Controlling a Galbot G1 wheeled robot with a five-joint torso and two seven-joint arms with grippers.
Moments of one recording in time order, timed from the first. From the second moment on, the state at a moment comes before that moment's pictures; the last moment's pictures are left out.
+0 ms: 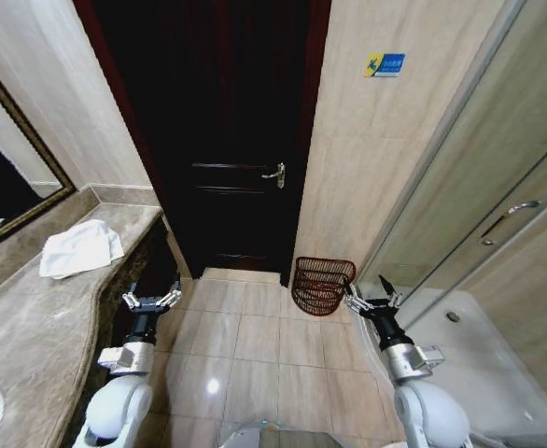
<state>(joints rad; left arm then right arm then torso) 1.67 -1.31 -0.76 -2.12 -0.31 -0.23 -0.04 -1.62 1.53 0.71 2.23 0.13 -0.02 -0.23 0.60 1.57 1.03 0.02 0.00</state>
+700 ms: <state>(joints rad) 1.67 -1.32 -0.76 -2.12 -0.32 -0.22 -0.04 -1.61 1.53 0.72 2.21 0.15 -0.02 -0.23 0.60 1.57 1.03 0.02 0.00</state>
